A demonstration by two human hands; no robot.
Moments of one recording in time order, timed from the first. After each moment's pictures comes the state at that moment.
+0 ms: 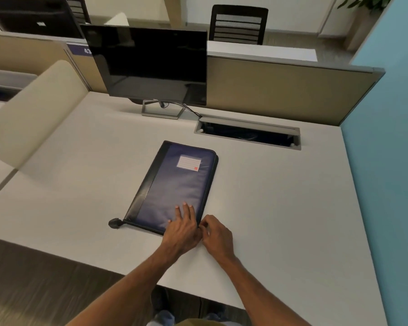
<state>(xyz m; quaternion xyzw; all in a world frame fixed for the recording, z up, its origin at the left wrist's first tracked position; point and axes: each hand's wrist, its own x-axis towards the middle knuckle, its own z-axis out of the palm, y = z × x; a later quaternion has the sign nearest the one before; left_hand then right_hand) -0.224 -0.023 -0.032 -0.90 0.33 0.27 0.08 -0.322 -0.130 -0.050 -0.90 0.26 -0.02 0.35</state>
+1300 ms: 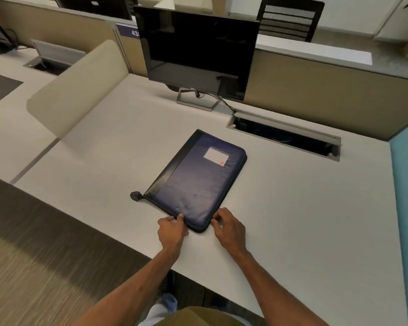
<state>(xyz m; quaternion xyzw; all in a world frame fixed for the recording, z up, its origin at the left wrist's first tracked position) -0.227 0.047 -0.046 -0.80 -0.27 0.19 -0.49 -0.298 -0.120 -0.048 -0.92 0.21 -0.01 0.32</state>
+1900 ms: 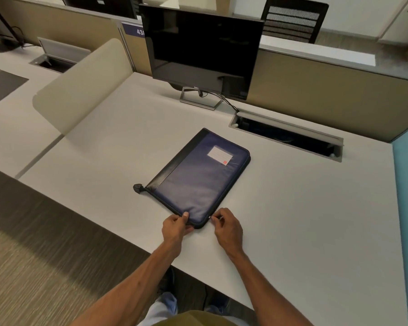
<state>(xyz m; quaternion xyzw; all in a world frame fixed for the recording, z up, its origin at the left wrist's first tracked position) -0.231 0.040 -0.047 -0.69 -0.31 0.25 -0.61 -0.307 -0.108 -0.048 -0.87 0.26 -0.04 0.42</state>
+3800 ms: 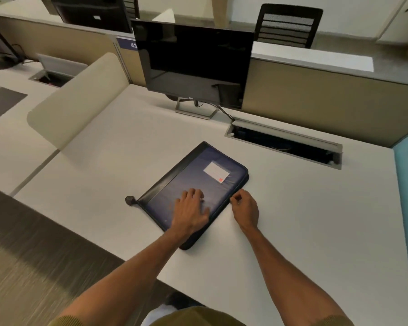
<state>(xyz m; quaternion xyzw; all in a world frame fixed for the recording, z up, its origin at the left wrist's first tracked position) -0.162 -0.024 -0.006 -0.95 0.23 0.14 -0.13 -0.229 -0.202 -0.028 -0.84 0.37 -0.05 0.40</state>
